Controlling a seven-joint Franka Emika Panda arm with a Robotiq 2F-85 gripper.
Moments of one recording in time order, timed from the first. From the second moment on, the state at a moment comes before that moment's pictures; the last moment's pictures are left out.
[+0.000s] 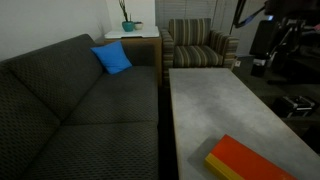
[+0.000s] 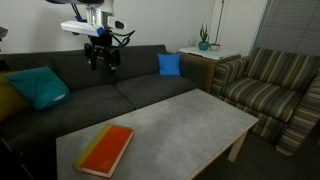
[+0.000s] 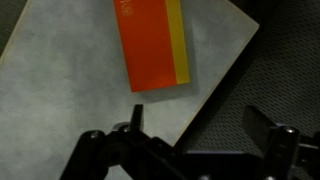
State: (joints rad) arm 0.15 0.42 0.20 -2.17 -0.04 2.50 -0.06
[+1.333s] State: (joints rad) arm 0.23 0.78 0.23 -1.88 -0.07 2.41 -0.17
